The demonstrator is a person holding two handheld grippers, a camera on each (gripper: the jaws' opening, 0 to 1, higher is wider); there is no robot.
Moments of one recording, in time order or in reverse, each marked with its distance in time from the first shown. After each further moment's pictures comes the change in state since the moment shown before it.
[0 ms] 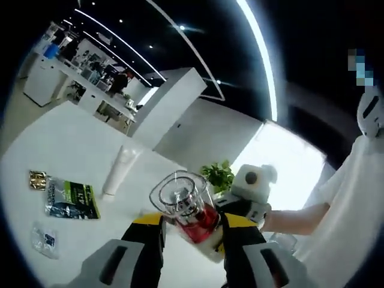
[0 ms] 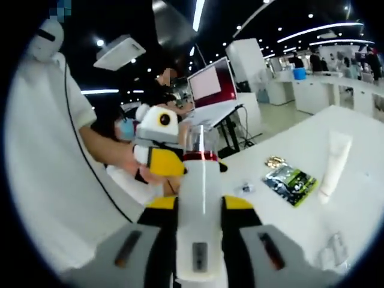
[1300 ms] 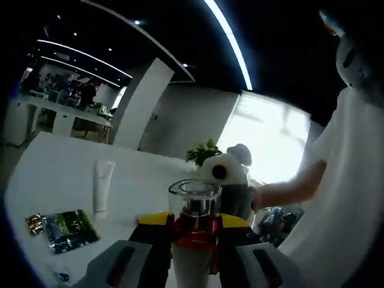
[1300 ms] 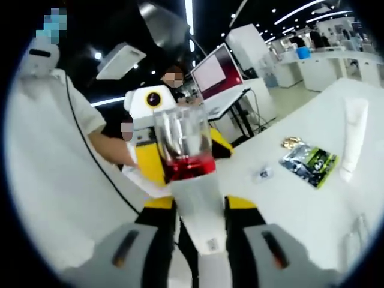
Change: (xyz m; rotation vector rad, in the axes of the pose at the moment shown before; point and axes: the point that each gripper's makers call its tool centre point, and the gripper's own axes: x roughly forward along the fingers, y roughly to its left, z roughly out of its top) left arm 0.021 -0.023 -0.016 0.293 0.169 -0.082; right arm 0.014 0.003 -0.027 0.130 0.066 0.103
